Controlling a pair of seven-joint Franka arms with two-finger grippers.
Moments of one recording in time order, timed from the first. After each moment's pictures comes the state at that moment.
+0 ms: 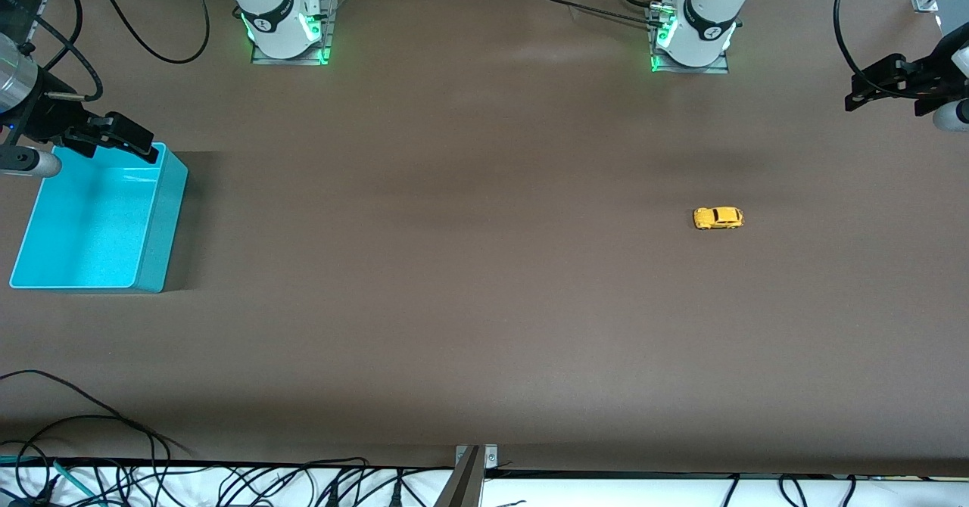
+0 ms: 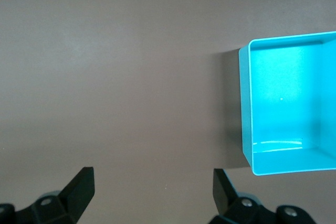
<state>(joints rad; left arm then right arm) 0.08 0.00 -0.04 -1.49 0.00 1.32 0.09 0.07 0.01 -0.04 -1.65 0.02 1.64 0.12</state>
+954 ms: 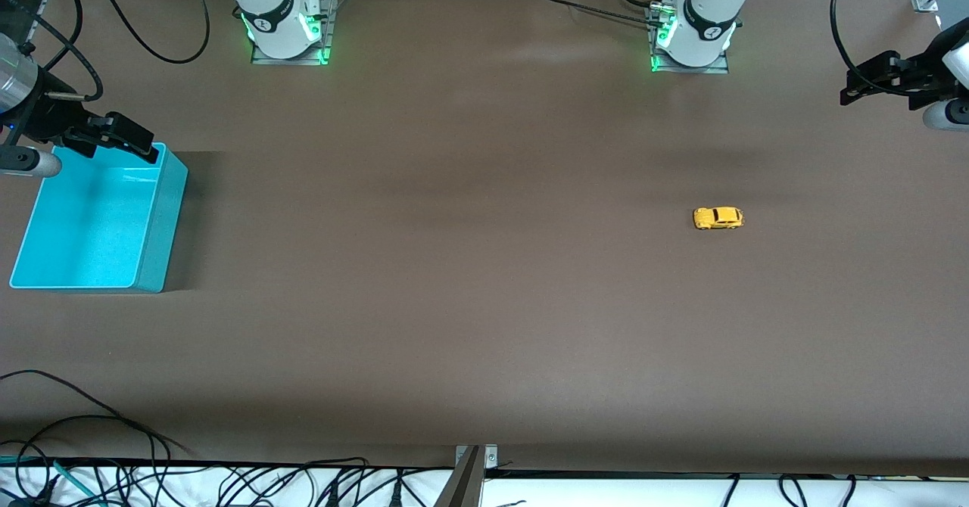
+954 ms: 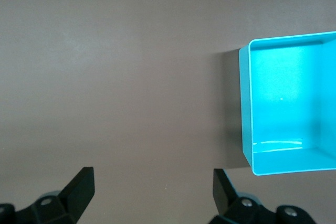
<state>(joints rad) 0.08 0.00 -0.05 -1.51 0.00 1.28 0.09 0.07 0.01 -0.04 -1.65 0.02 1.64 0.12</state>
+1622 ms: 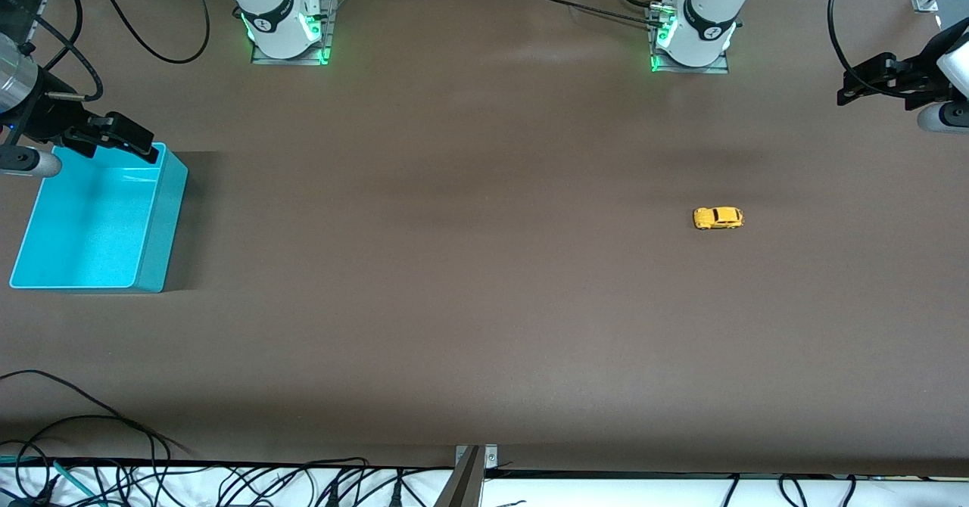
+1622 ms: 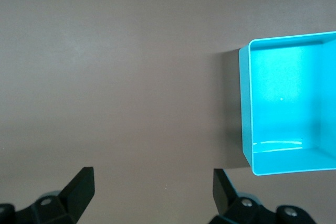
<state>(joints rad) 0.08 0.00 -0.05 -1.51 0.00 1.28 0.09 0.07 0.01 -0.04 -1.65 0.02 1.64 0.12</state>
